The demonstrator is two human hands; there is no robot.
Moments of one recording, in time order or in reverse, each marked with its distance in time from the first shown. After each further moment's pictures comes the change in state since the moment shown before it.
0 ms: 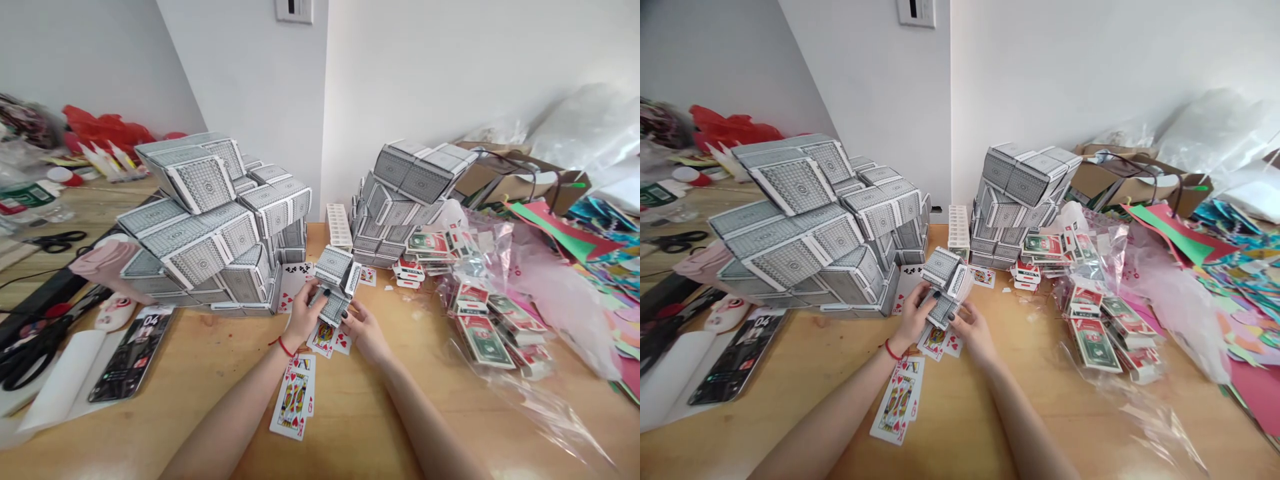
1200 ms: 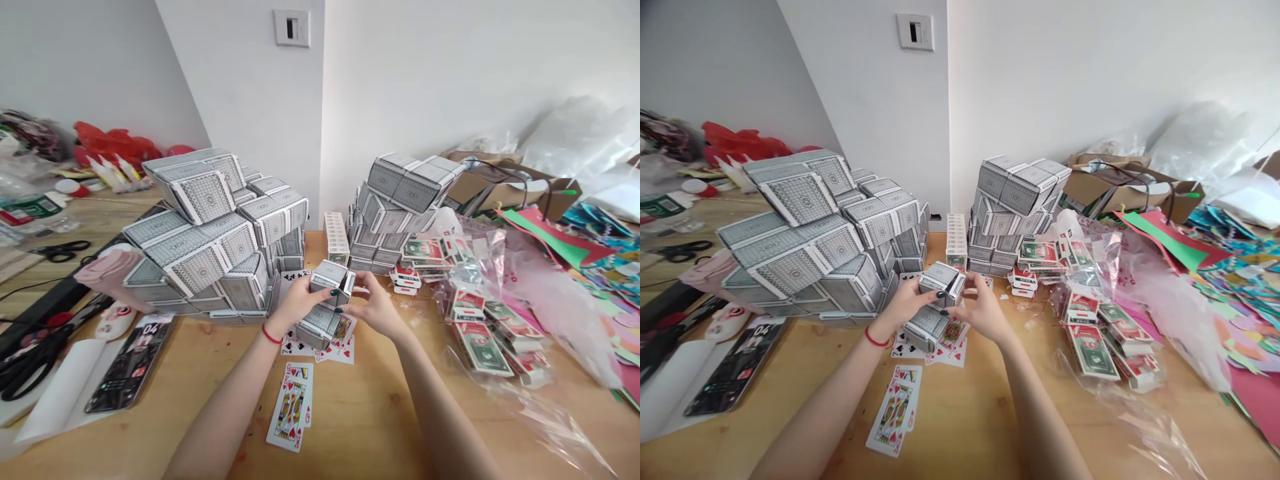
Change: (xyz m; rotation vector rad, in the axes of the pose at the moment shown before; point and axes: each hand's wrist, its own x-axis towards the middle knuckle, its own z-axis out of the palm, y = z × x) left_hand 0.036 0.047 -0.009 0.034 -0.292 -0.137; right_hand 0.021 -0.077 0.006 -0.771 -0.065 -0.377
